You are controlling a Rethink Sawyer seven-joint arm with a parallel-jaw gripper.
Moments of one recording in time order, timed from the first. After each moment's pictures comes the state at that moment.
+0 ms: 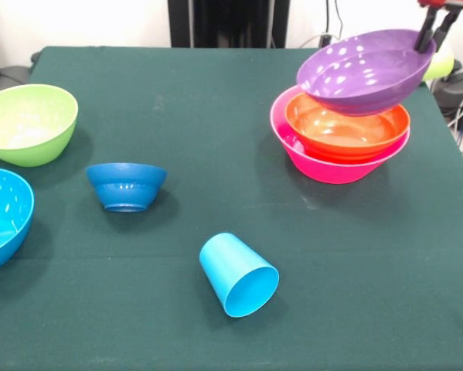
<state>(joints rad) 0.15 -0.71 0.03 1.52 -0.14 0.84 2.07</state>
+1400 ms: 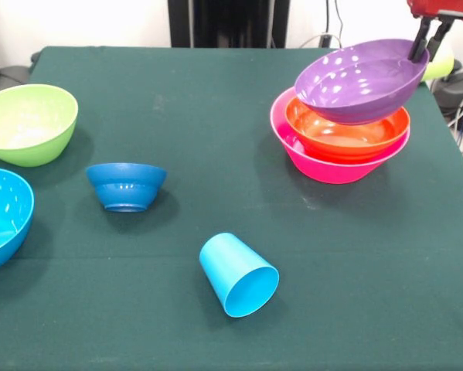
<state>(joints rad) 0.13 -0.69 0.04 1.54 -0.14 0.79 2.07</state>
